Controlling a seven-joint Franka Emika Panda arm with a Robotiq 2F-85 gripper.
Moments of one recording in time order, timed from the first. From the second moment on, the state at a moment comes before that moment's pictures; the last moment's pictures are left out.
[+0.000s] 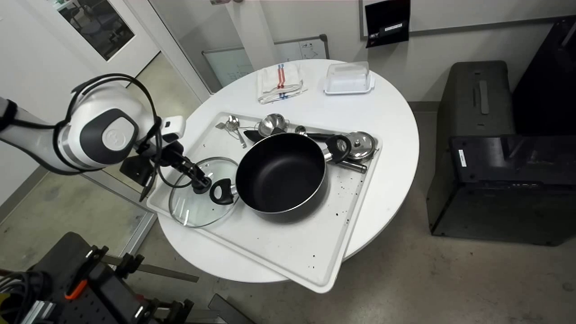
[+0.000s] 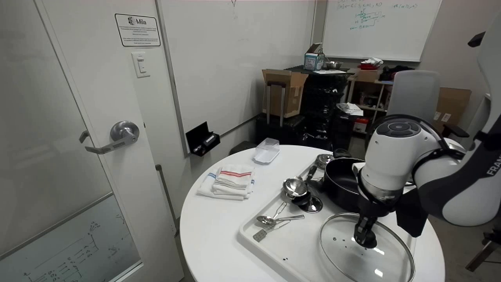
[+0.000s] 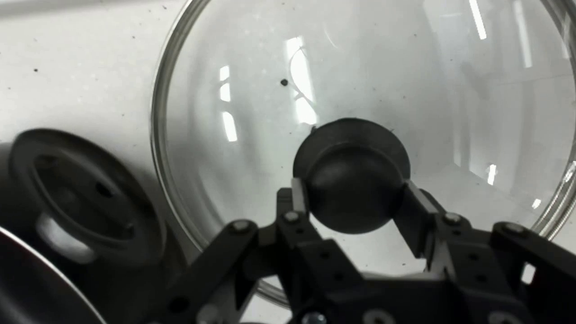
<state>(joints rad) 0.40 0.72 -0.15 -2.29 -0.16 2.98 0.46</state>
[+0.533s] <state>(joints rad) 0.42 0.76 -0.17 -2.28 -0.12 3.05 0.39</state>
